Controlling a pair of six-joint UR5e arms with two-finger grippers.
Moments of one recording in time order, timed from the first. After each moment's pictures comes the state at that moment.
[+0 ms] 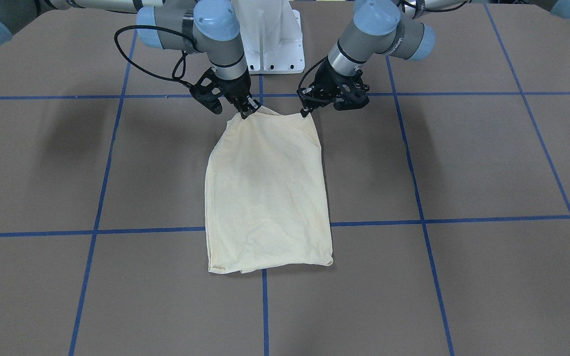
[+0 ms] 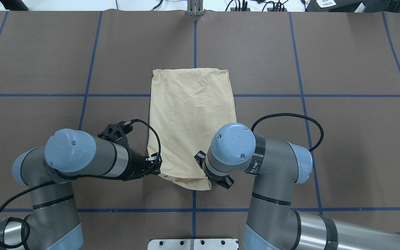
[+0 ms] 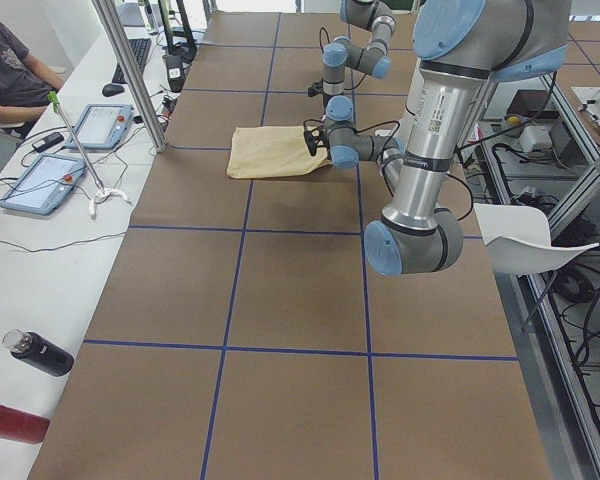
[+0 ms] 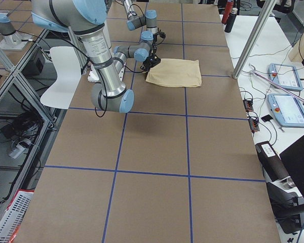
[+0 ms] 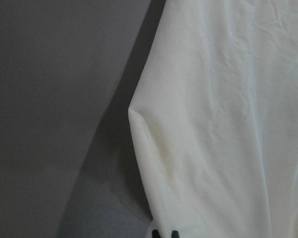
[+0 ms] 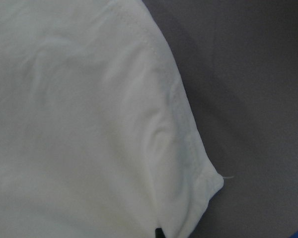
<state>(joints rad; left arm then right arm) -0.36 -1.92 -1.90 -2.06 -1.88 -1.77 0.34 -0.98 1.79 -1.53 1.88 2.11</state>
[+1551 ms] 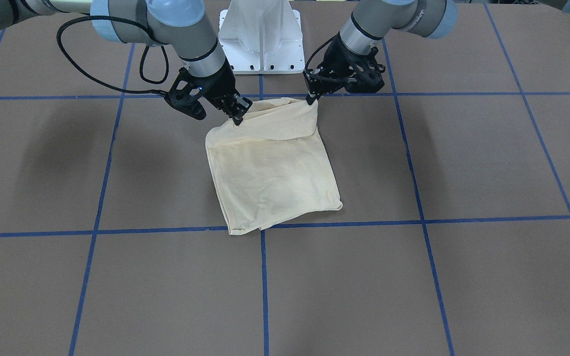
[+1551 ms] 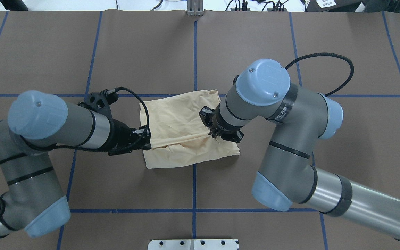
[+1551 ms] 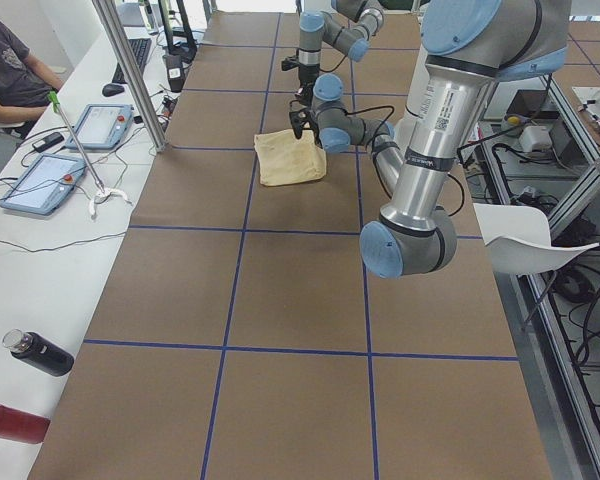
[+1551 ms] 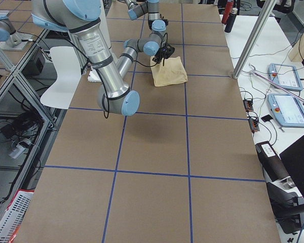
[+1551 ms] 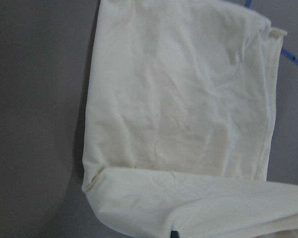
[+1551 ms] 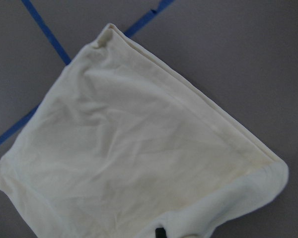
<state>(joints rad) -0.57 -1.96 -1.94 -1.97 -1.97 -1.66 0.56 -0.90 1.77 -1.51 1.96 1.85</state>
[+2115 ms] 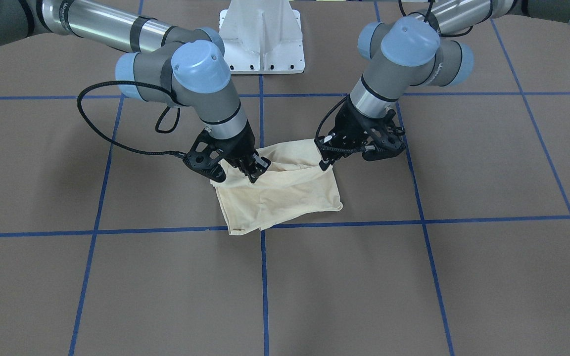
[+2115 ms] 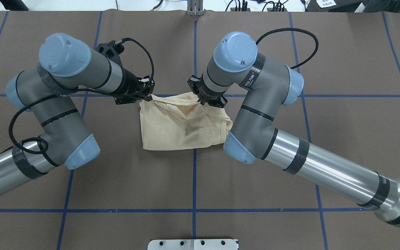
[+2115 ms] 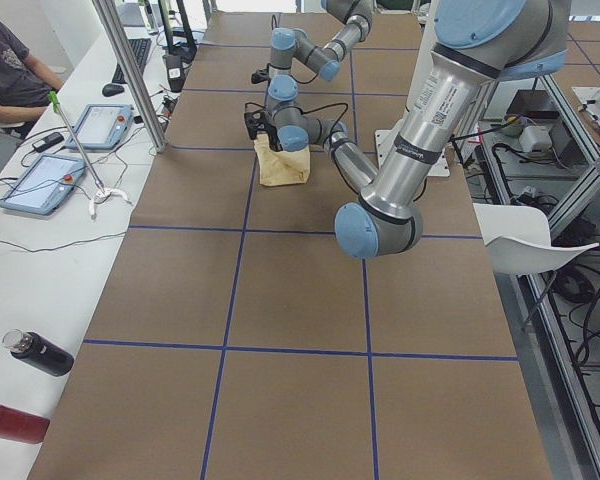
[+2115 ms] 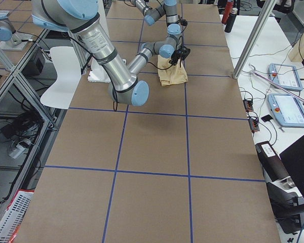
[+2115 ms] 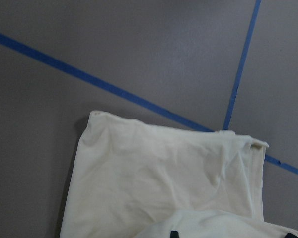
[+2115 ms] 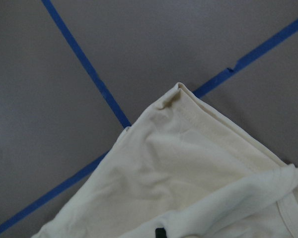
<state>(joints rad) -0.71 -2.14 -1.63 -2.03 -1.99 -1.57 0.63 -0.76 1.42 -1.30 1.92 1.80</state>
